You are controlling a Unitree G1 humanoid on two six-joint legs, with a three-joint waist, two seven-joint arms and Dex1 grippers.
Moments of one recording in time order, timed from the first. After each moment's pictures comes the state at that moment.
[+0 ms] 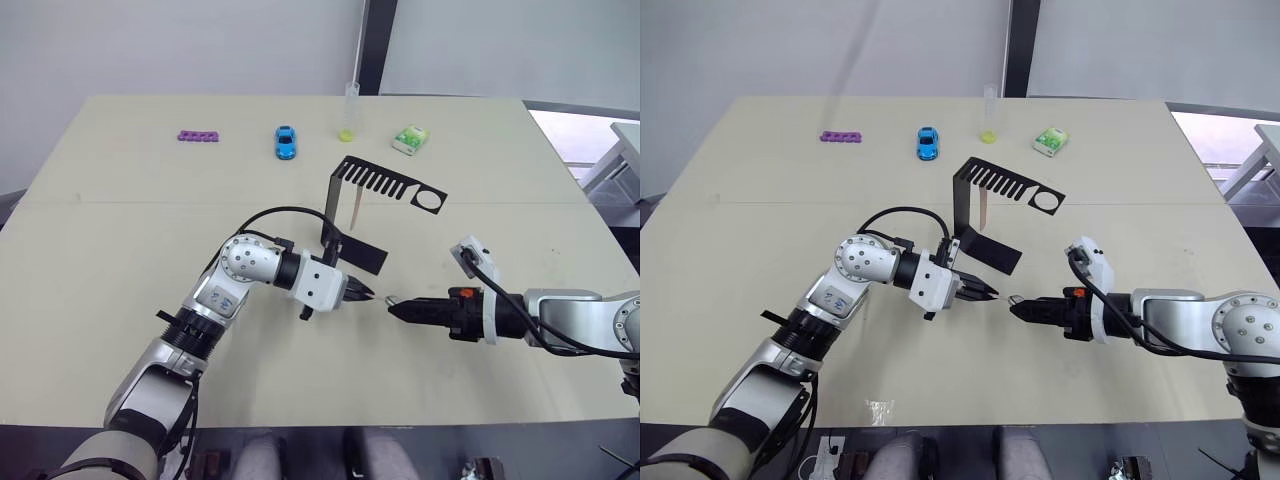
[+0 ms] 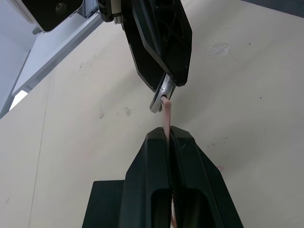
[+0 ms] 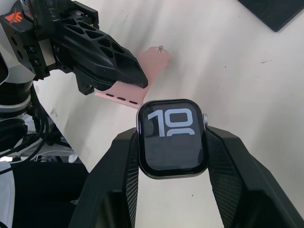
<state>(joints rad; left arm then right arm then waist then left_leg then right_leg) -0.75 0.39 -0.37 0.24 0.01 -0.38 -1.15 -0.37 -0.95 -0.04 -0.27 1.80 1.22 -0.03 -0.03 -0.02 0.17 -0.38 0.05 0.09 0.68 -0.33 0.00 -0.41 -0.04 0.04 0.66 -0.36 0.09</state>
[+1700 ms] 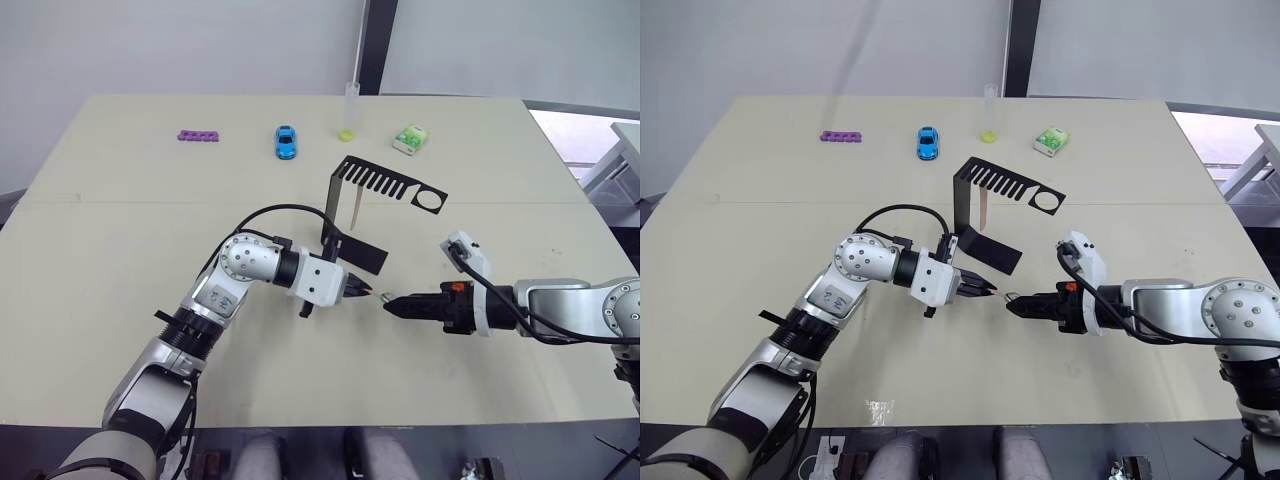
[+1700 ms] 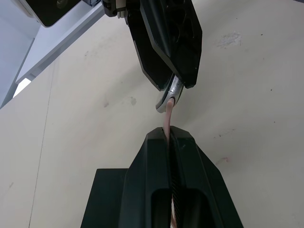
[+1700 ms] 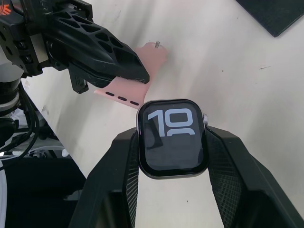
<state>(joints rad) -0.75 0.39 -0.37 0.24 0.03 -0.34 -1.12 -0.46 -0.97 0.04 -0.22 1.82 1.22 -0.06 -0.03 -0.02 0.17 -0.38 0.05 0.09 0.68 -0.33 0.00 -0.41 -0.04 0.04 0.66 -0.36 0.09</state>
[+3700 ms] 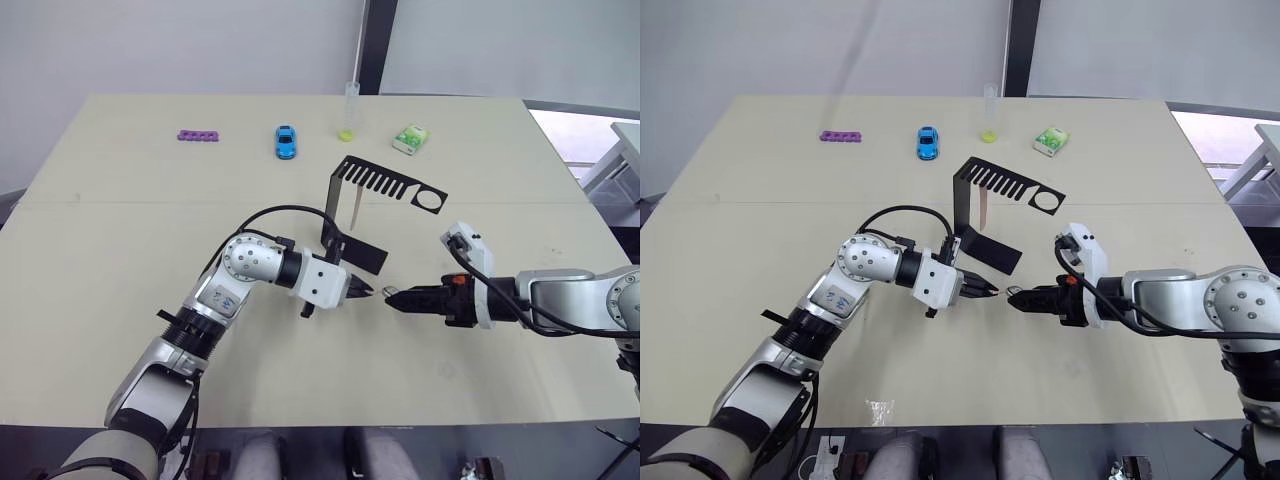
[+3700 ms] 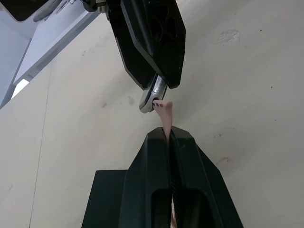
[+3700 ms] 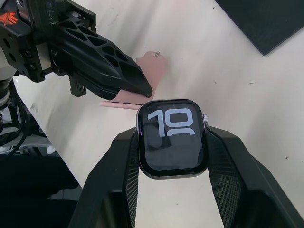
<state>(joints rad) -0.75 0.37 -0.37 0.24 0.05 -0.35 -1.12 -0.52 -0.98 0.05 -0.23 1.78 1.25 -0.06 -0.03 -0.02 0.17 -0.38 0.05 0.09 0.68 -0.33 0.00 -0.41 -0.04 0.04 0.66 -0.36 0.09</state>
